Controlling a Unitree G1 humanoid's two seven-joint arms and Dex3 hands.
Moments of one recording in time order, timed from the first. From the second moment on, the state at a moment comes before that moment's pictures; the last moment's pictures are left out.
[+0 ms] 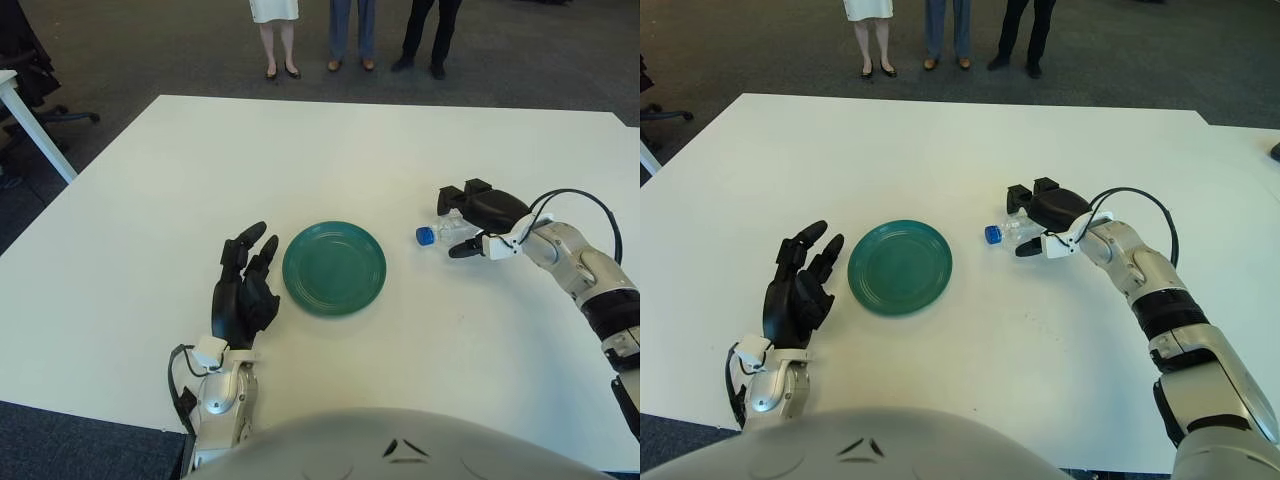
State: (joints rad) left arm 0.48 -0.12 -0.09 -0.17 -0.08 -0.44 0.00; right arm -0.40 -0.73 0.34 0.47 -0.71 -0.49 0.13
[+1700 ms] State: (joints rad) left arm 0.45 -0.11 -0.07 -0.09 -0.10 -0.51 -0.02; right arm -0.41 -0.69 0.31 0.54 -0.67 -0.56 0.03
